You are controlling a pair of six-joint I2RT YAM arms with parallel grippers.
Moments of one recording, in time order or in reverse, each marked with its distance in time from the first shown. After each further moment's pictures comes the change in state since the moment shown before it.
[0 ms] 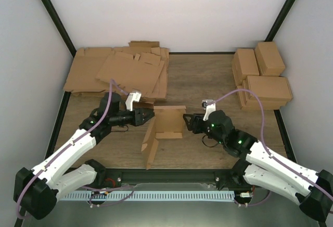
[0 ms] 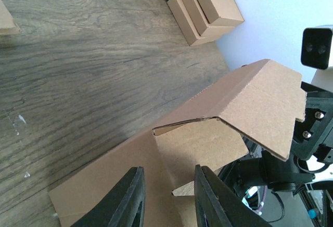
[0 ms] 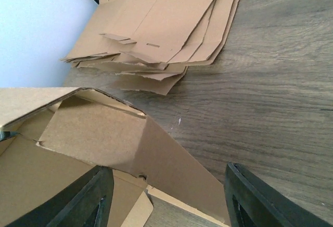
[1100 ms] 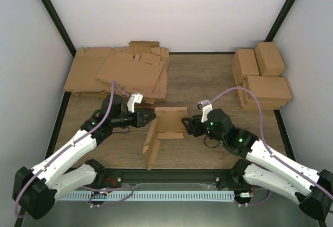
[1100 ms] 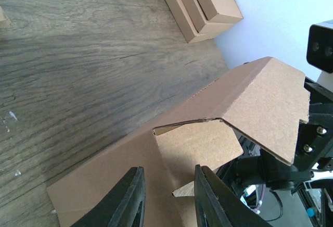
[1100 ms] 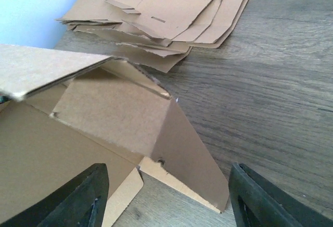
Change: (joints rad) left arm -0.042 -0.006 -0.017 0.018 -0.026 -0.025; right arm 0.000 0.029 0.054 -0.103 -0.070 -0.140
